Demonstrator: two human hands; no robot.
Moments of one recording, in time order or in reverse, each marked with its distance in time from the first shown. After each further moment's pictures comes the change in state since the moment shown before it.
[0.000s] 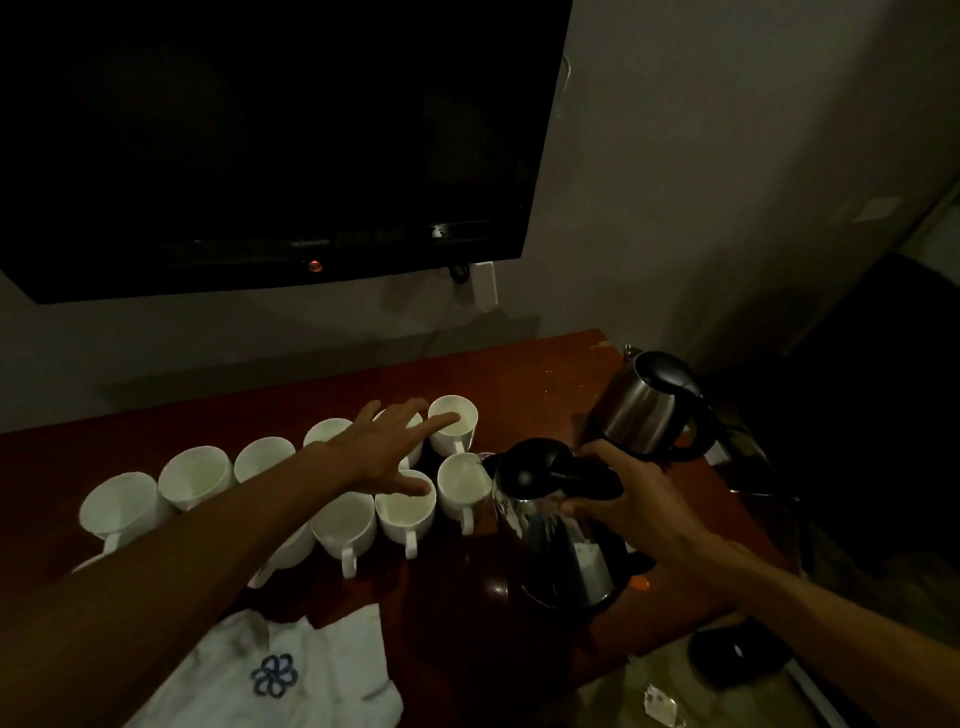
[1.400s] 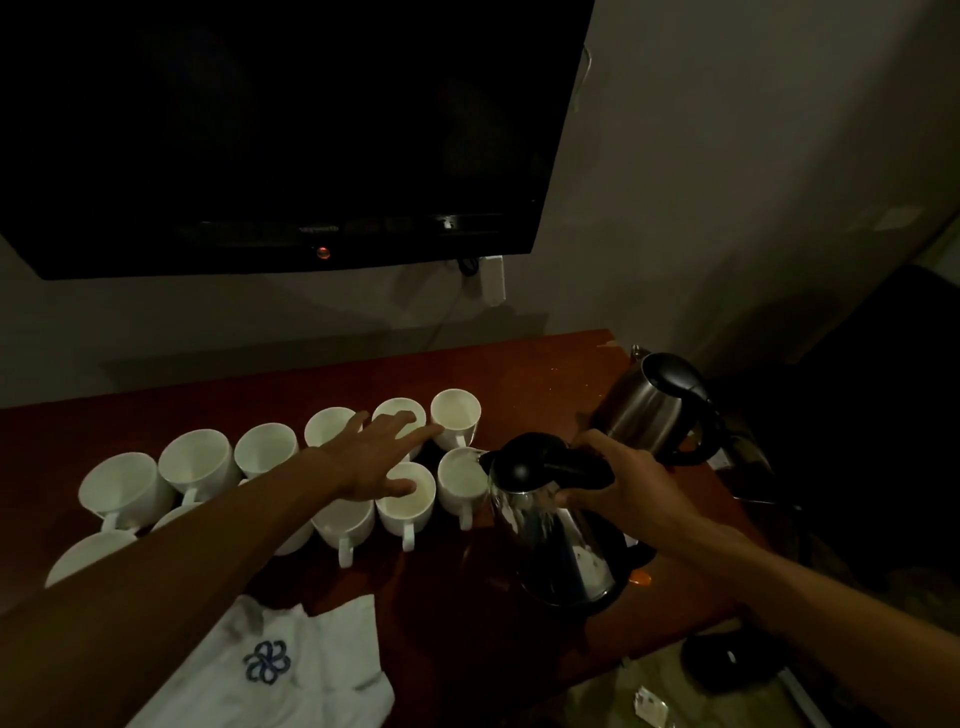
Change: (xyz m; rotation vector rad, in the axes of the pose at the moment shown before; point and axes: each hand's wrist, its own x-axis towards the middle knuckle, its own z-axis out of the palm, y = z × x) left_hand -0.003 -0.012 0.028 0.037 -0.107 -0.094; right_hand 0.022 0.002 -0.001 -0.101 -0.071 0.081
